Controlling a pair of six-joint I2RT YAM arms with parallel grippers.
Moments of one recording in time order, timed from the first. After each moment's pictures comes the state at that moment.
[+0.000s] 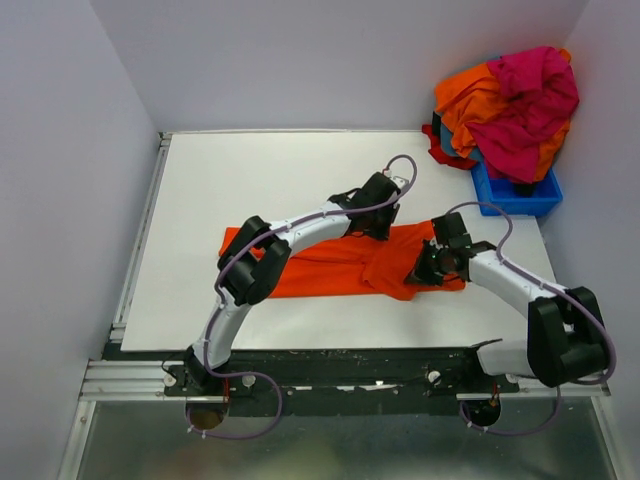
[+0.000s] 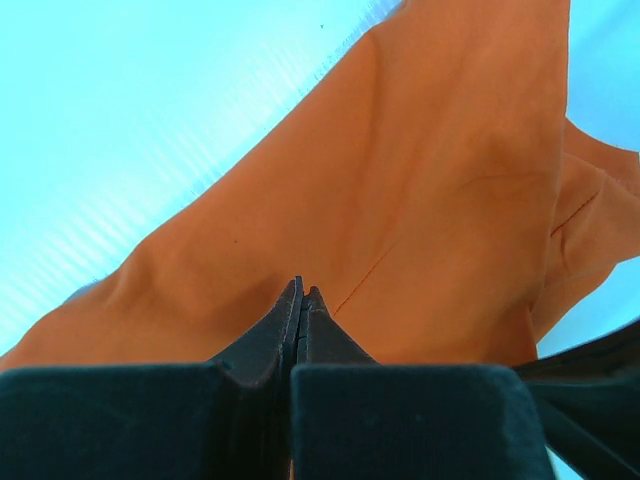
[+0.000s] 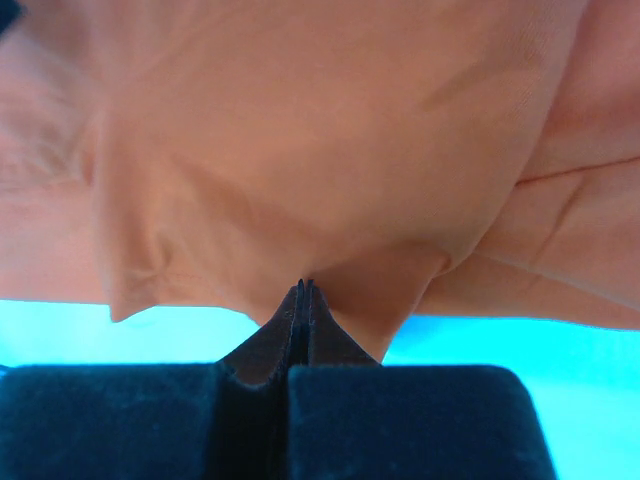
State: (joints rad) left arm -0.83 2.18 1.73 -0.35 0.12 -0.33; right arm 0.27 1.29 0.66 -0.43 -0.19 0.67
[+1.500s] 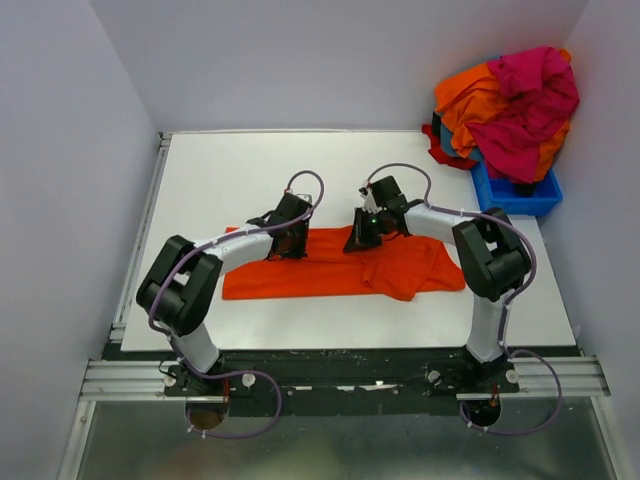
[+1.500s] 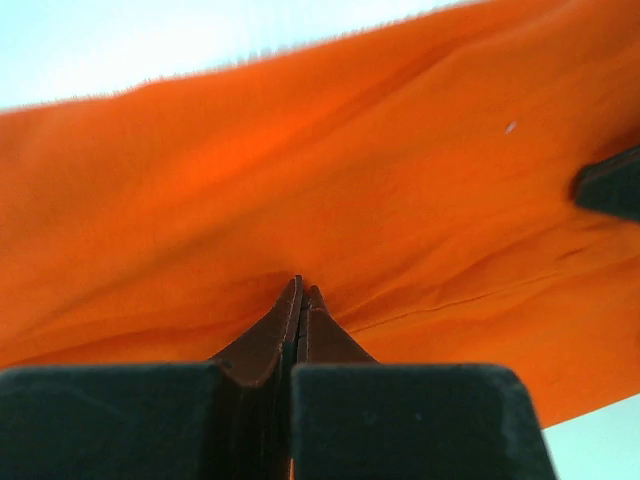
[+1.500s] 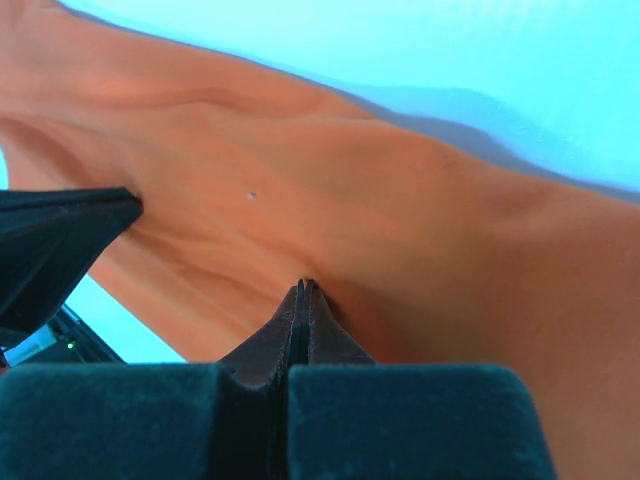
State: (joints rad) left arm -0.55 1.70 1.00 -0.26 -0.03 -0.38; right arm 0.48 1.95 1.20 -0.23 -0.47 0.53
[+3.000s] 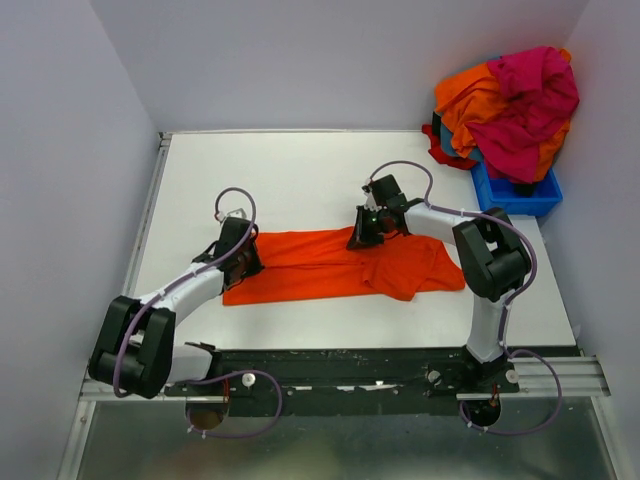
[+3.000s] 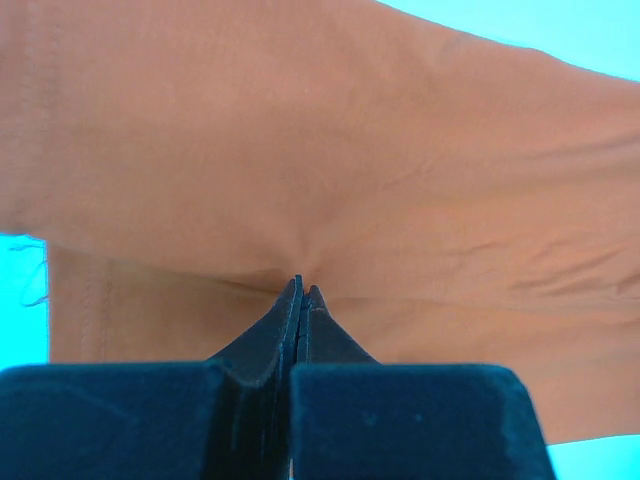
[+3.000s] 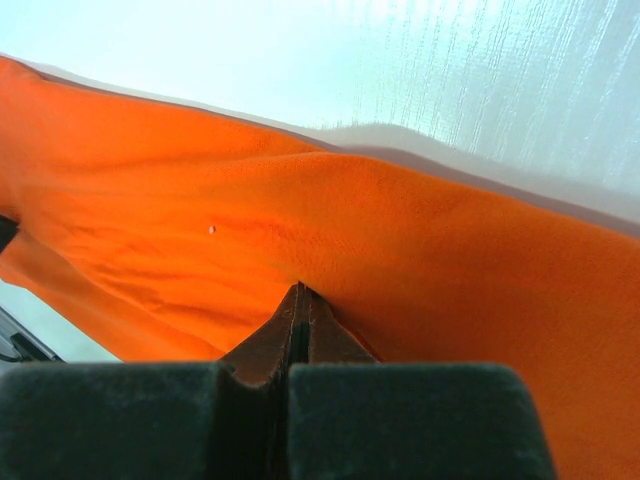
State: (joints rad) left arm -0.31 1.32 0.57 -0.14 -0.08 -0.58; right arm 0.48 1.96 1.21 -0.24 -0.37 0.53
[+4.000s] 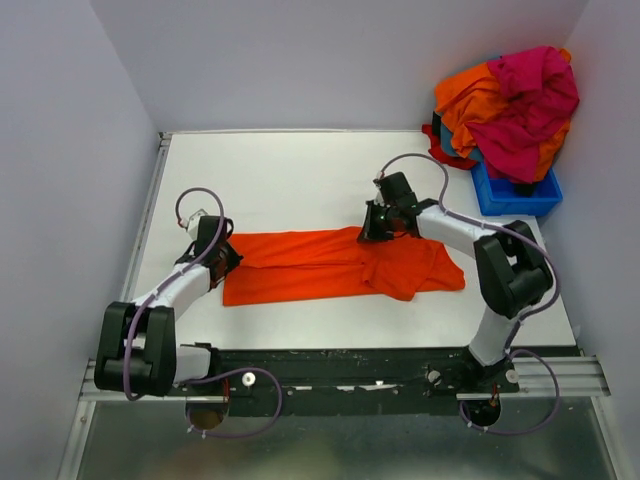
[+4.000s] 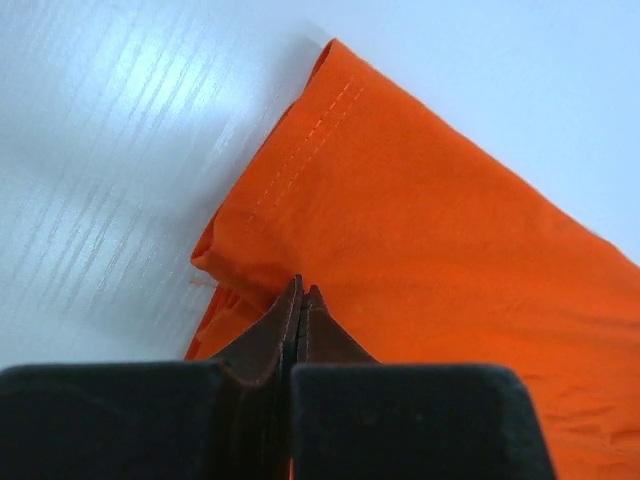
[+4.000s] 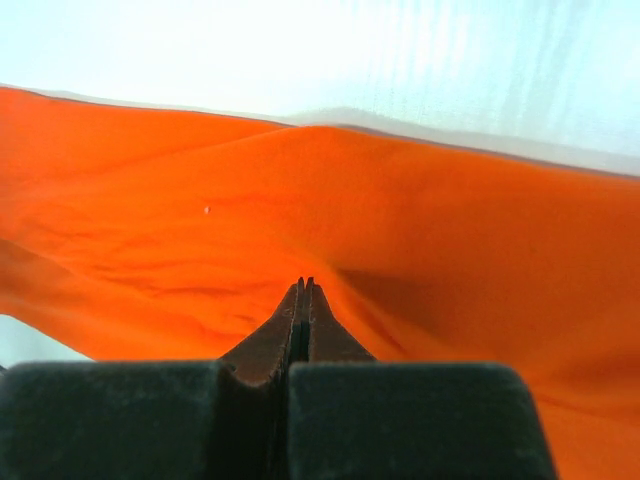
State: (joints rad) left arm -0.11 1.31 0.55 -0.12 -0.16 -0.74; right arm 0.48 1.84 1.16 -0.27 -0.24 0.53
